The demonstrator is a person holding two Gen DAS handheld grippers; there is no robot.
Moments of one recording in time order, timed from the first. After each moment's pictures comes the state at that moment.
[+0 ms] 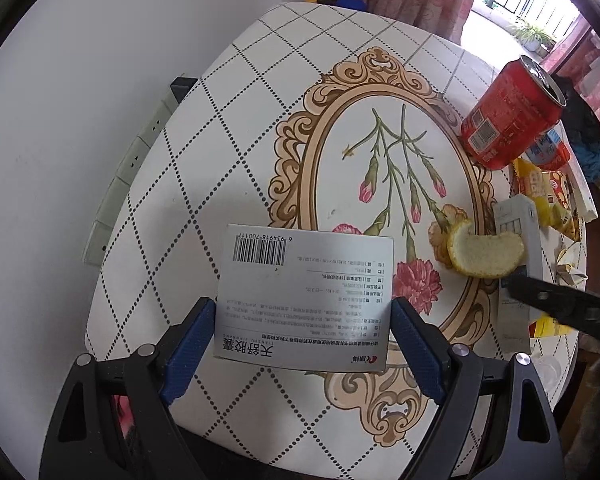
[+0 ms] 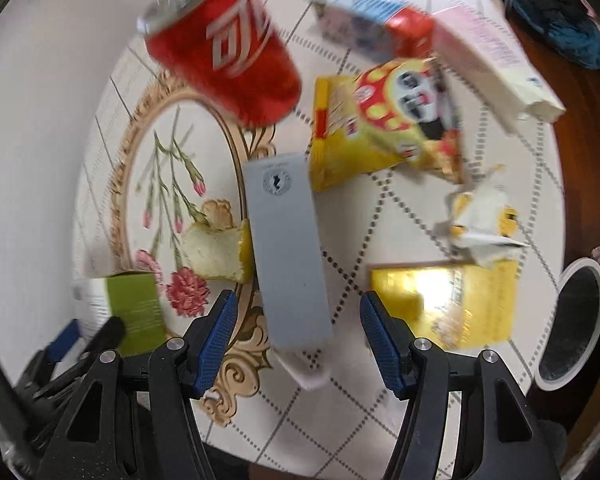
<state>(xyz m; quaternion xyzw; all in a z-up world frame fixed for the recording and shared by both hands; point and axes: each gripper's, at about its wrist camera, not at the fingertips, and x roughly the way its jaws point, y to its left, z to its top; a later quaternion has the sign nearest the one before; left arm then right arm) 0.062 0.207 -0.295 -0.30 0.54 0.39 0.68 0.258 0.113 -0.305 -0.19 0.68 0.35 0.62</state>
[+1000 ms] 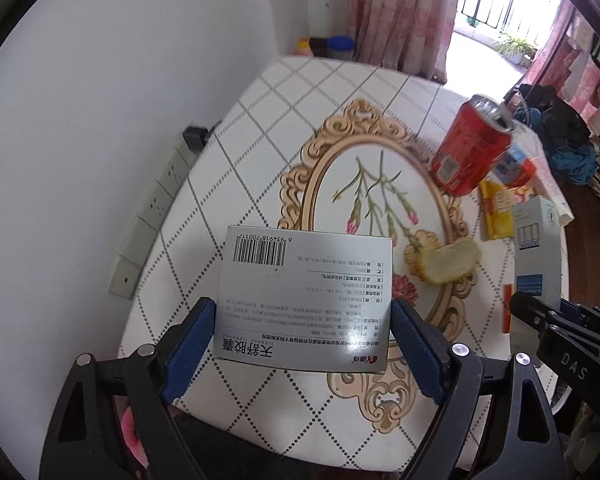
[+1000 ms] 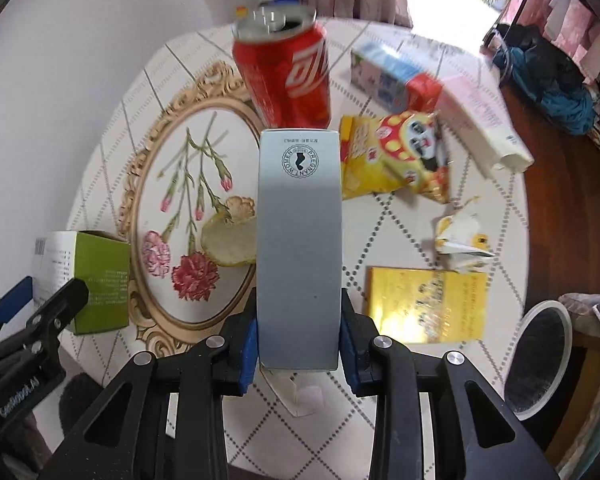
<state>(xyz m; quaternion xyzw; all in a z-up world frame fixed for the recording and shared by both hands) 0.058 0.183 -0.236 -0.24 0.50 0.40 0.73 0.202 0.086 -0.247 -0.23 0.57 0.38 0.69</state>
